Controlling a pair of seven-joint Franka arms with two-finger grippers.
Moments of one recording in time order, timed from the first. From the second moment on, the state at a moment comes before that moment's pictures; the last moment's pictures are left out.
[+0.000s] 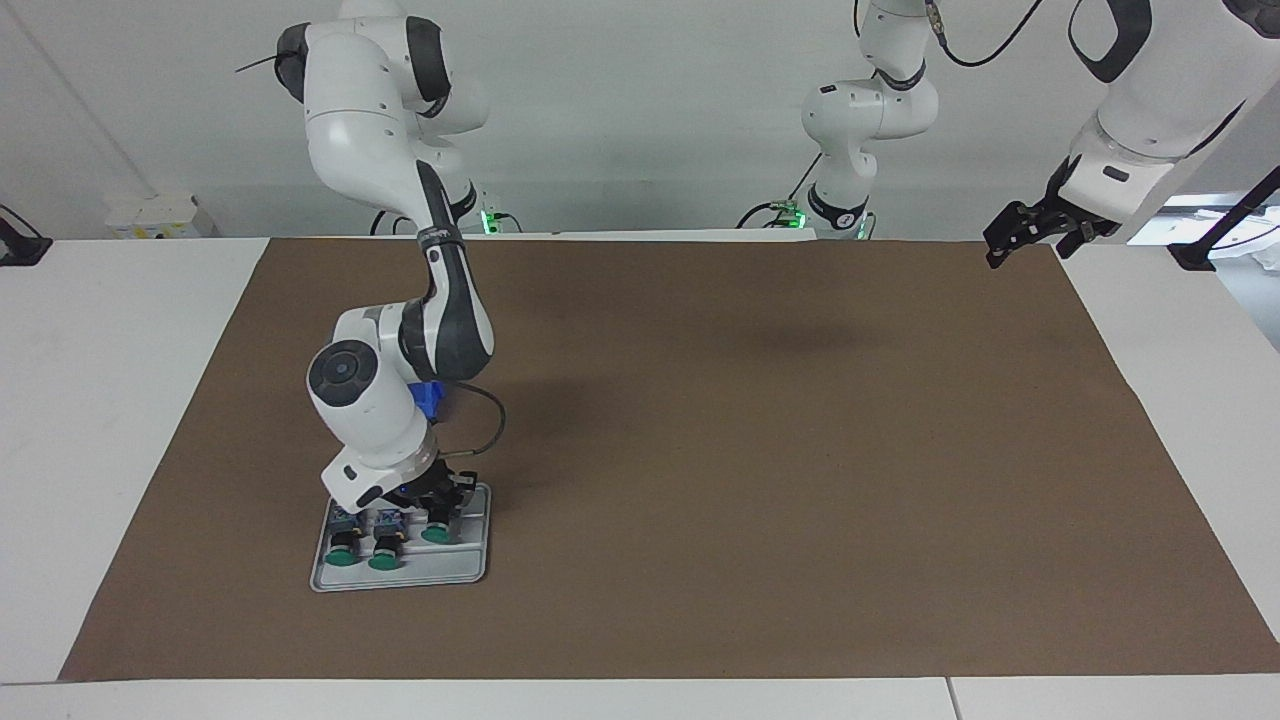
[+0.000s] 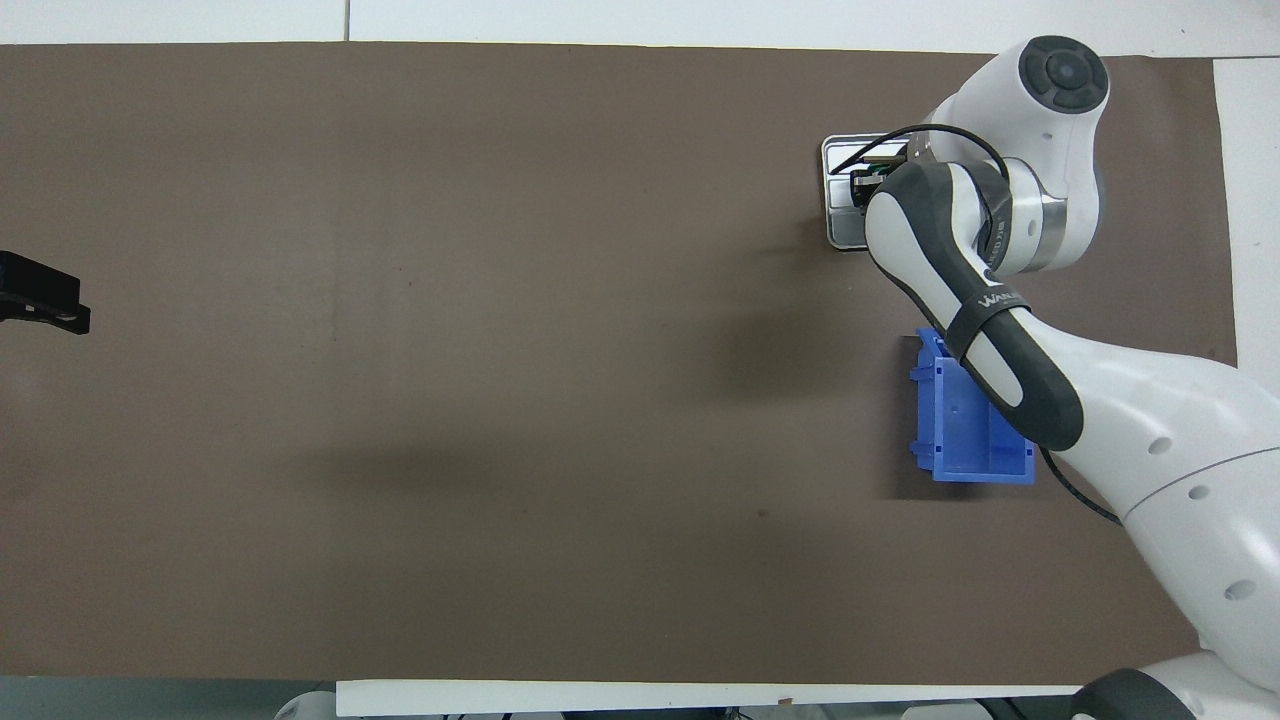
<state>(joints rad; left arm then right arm) -0.01 -0.05 -0.06 -1.62 0.05 1.44 -0.07 0.14 0.55 -0.02 -1.50 0.07 2.07 0.12</state>
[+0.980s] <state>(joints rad) -0.01 -0.05 -0.06 -1.62 0.05 1.44 -0.07 0.59 0.34 -0.01 -1.50 0.11 1.80 1.27</state>
